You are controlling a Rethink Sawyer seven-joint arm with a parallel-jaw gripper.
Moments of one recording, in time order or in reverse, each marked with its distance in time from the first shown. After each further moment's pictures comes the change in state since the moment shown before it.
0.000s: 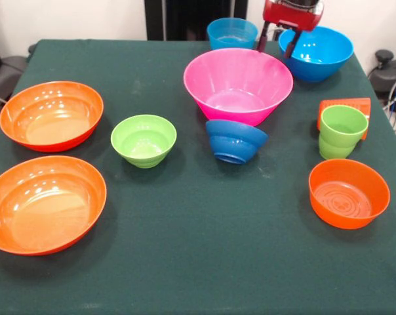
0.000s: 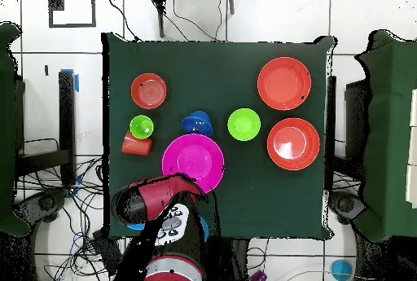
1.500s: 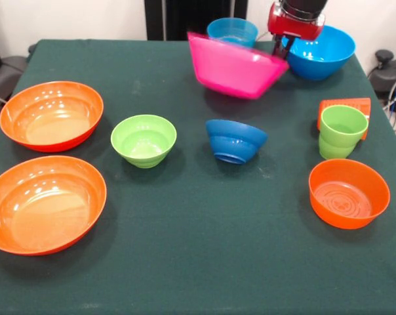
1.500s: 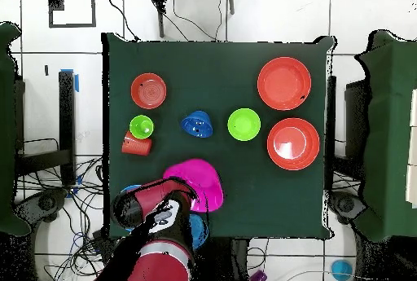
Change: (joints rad) arm 0.037 0.081 0.005 -0.001 0.001 -0.050 0.000
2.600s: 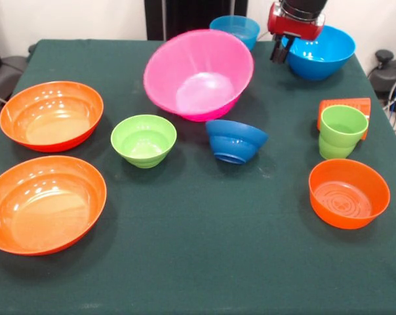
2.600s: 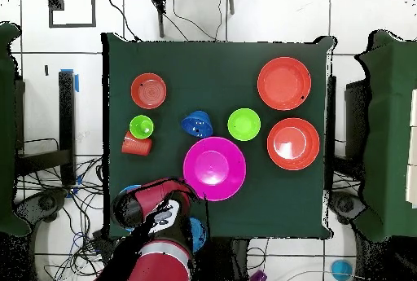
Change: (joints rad) arm 0.000 0.000 0.000 0.000 0.000 0.000 0.000
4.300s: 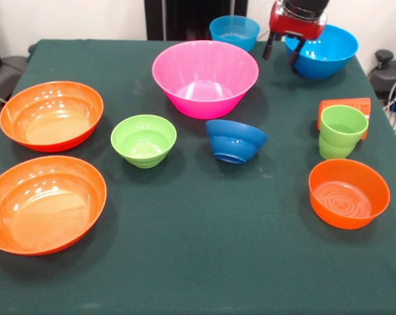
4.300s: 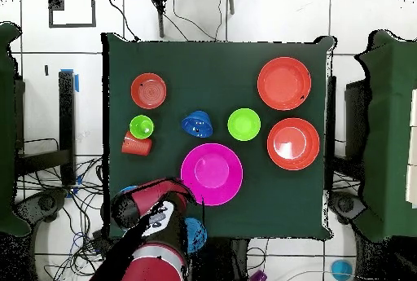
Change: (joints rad) arm 0.027 -0.009 -0.025 -0.013 -0.004 0.013 0.000
